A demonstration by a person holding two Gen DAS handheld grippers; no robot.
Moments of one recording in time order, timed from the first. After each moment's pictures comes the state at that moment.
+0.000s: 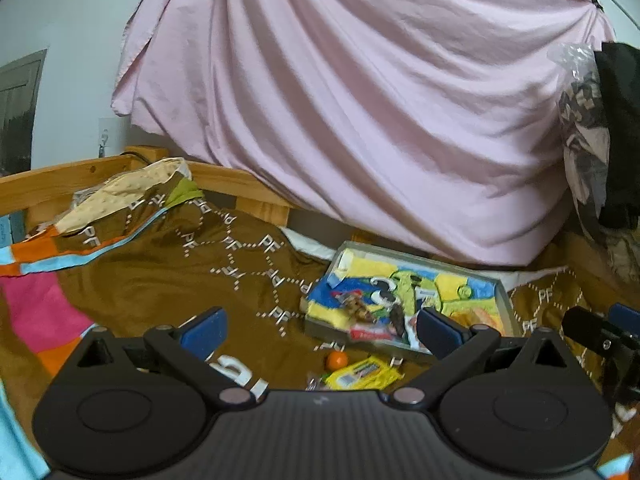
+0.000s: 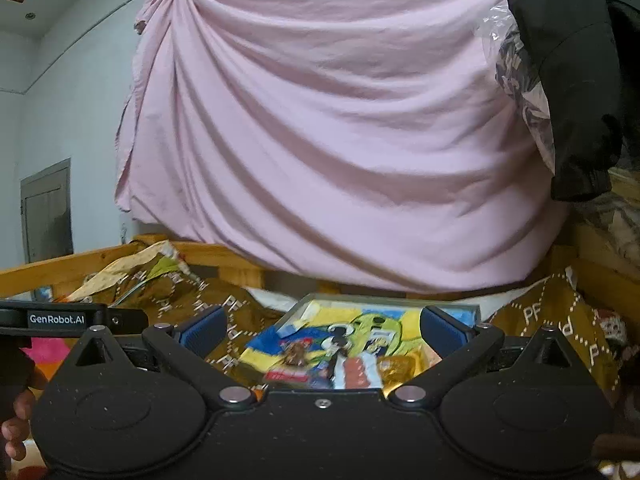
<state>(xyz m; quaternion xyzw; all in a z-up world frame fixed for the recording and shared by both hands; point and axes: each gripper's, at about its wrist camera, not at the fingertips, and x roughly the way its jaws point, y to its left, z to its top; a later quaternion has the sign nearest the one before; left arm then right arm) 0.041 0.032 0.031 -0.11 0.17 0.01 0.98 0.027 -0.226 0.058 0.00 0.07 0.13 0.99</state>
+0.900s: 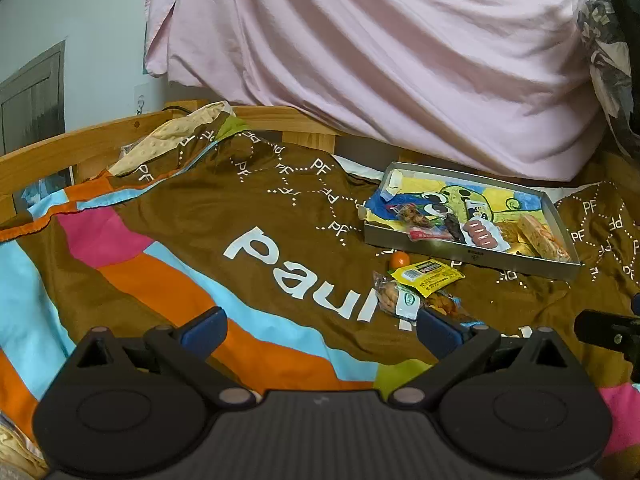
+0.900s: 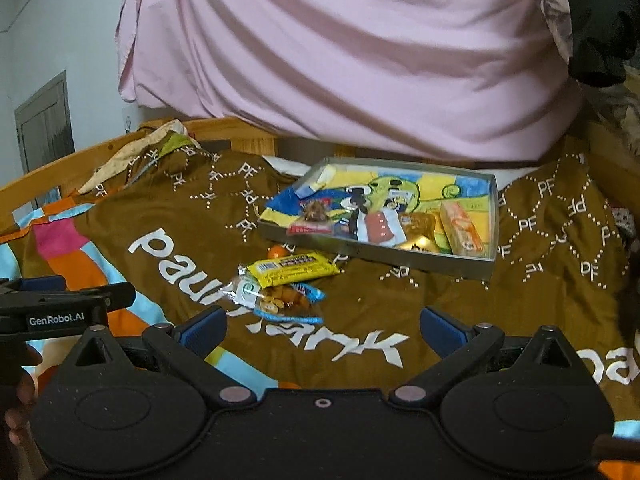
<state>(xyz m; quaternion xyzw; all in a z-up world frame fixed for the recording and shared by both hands) 0.005 0.036 -0.021 -0.05 0.25 0.06 0.96 0.012 -0.201 0.006 -0.02 0.25 0.12 0.96</state>
